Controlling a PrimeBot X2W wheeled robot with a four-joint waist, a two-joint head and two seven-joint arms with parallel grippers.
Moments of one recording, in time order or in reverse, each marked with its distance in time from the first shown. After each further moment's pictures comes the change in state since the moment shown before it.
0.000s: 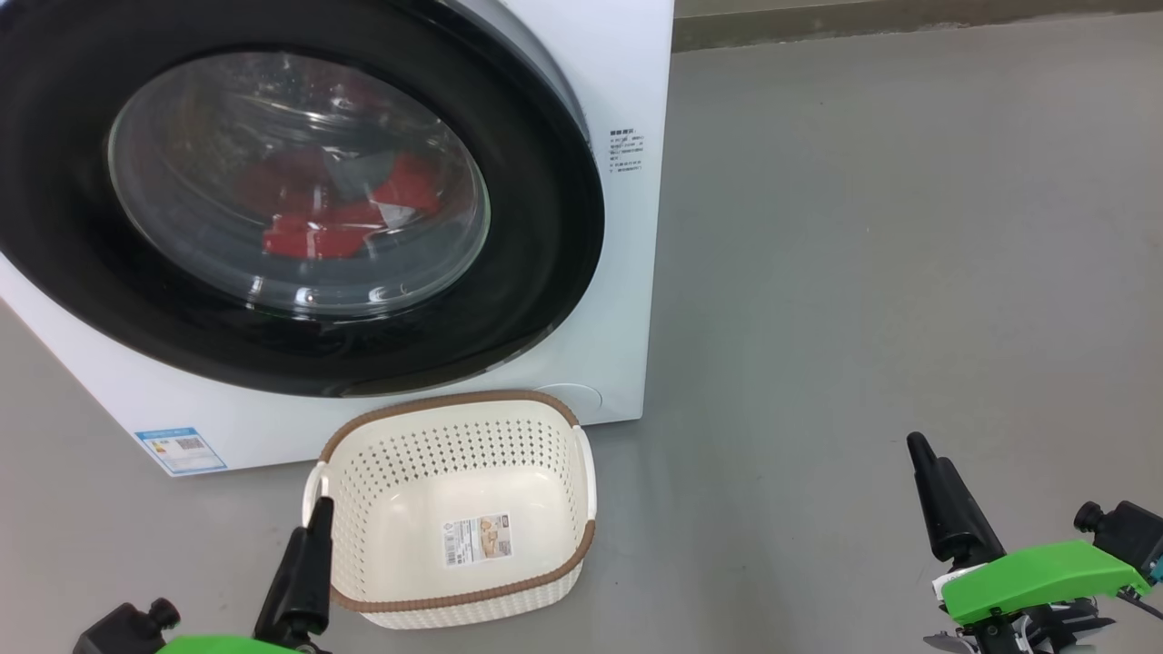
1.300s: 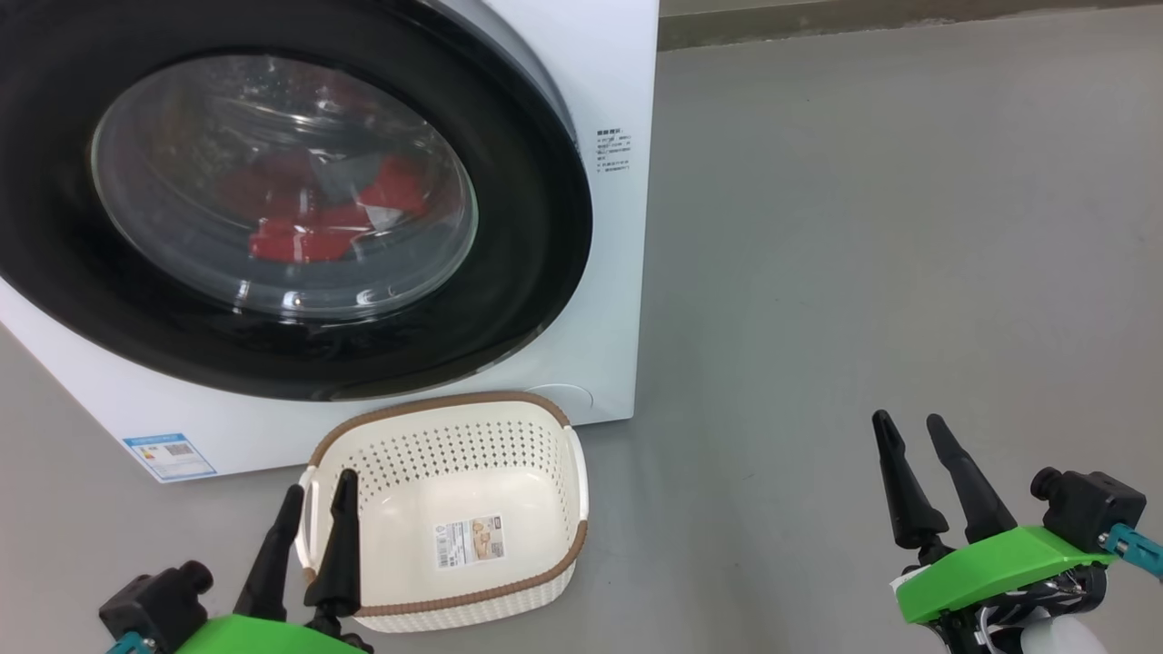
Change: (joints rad) left arm -0.024 0.003 -0.035 -0.040 0.426 0.010 -0.109; right arm -0.032 -0.023 0.062 -0.027 -0.431 0.000 -0.106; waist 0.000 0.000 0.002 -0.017
